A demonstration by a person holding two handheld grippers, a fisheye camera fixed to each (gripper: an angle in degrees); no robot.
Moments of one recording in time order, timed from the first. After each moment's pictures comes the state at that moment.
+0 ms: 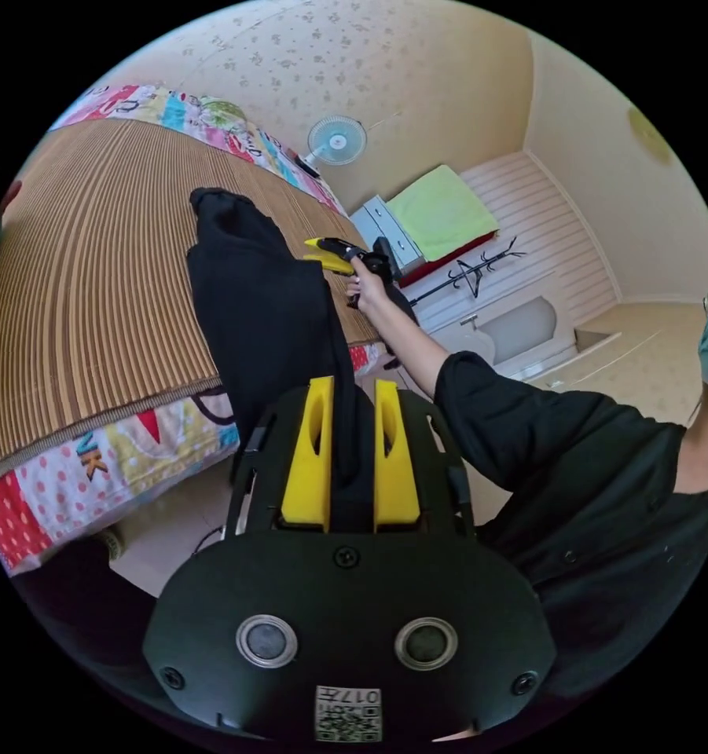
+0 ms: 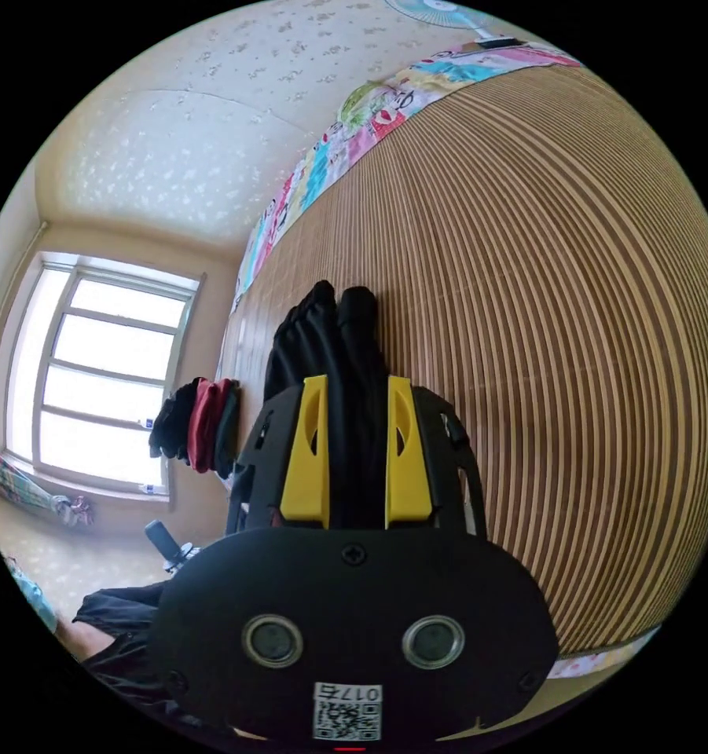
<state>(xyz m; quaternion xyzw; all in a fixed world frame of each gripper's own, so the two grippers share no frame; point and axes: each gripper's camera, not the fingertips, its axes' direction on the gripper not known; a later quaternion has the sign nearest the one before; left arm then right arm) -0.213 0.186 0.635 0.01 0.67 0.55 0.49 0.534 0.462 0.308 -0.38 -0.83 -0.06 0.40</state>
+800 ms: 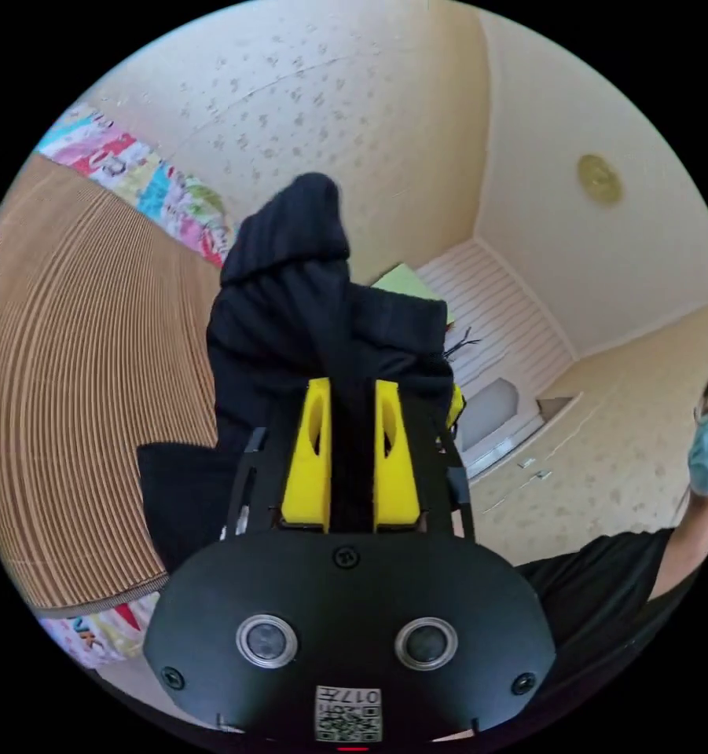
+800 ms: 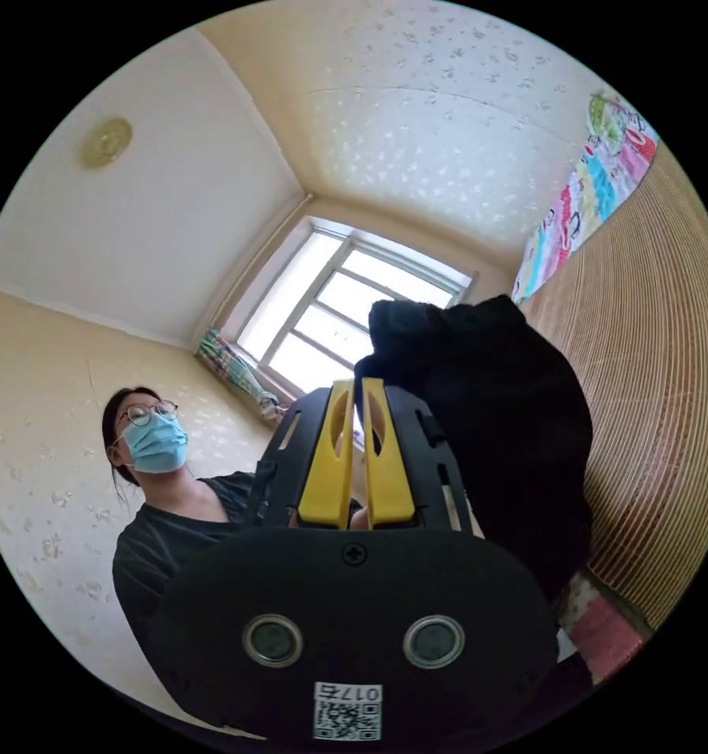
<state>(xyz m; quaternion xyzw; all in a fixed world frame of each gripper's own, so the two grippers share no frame) -0.196 0.170 0.556 0.09 0.80 0.42 0.41 0.832 0.521 0.239 -0.18 -0.98 0.06 -0.02</state>
